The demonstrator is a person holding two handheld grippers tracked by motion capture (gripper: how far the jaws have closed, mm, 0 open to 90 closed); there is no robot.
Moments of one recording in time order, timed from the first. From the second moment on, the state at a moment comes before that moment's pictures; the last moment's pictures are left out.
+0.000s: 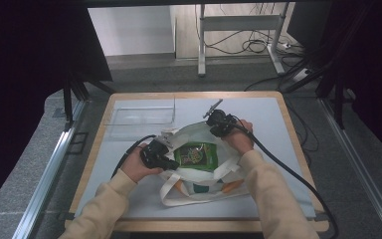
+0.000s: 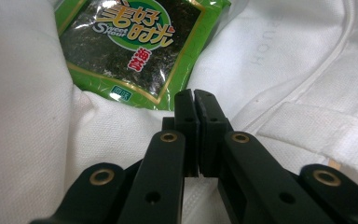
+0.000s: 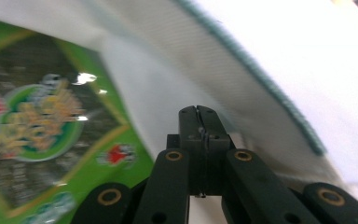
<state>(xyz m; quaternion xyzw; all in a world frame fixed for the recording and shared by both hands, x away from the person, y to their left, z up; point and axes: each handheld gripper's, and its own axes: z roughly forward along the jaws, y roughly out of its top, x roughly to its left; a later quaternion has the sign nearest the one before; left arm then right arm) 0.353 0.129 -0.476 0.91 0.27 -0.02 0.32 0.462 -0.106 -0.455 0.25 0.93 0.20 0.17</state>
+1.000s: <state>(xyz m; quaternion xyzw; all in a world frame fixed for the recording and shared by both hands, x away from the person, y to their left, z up) 0.346 0.155 -0.449 0.89 0.29 0.02 0.37 0.413 -0.120 -0.439 0.28 0.91 0.27 0.11</state>
